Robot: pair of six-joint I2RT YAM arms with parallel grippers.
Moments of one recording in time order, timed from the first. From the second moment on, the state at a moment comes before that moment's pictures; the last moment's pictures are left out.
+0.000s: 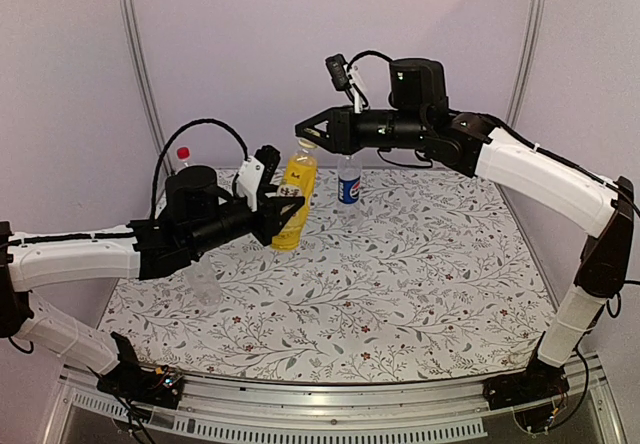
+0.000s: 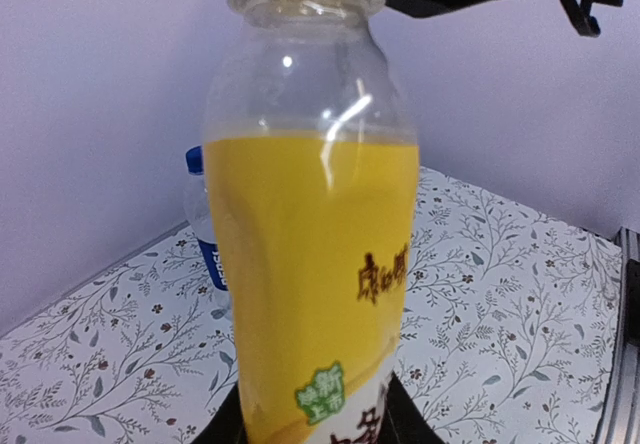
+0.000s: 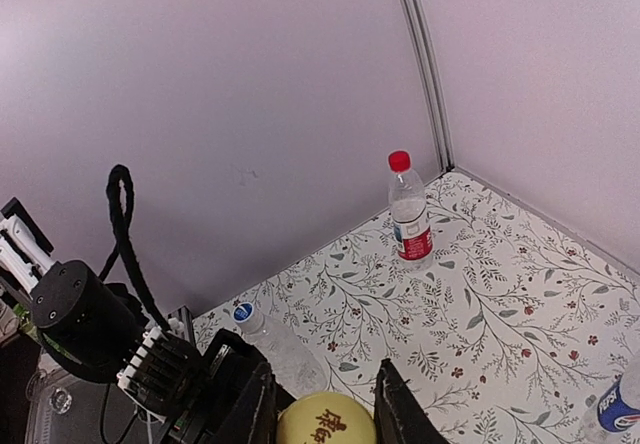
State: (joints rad) left arm -0.89 1.28 0.82 0.32 -0.06 0.02; right arm 0.86 1.73 1.76 -0.19 -0.35 0.28
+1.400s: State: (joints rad) left arm -0.81 1.32 0.76 0.57 0.83 -0.14; right arm 0.78 1.66 1.74 -0.37 -1.17 -0.31
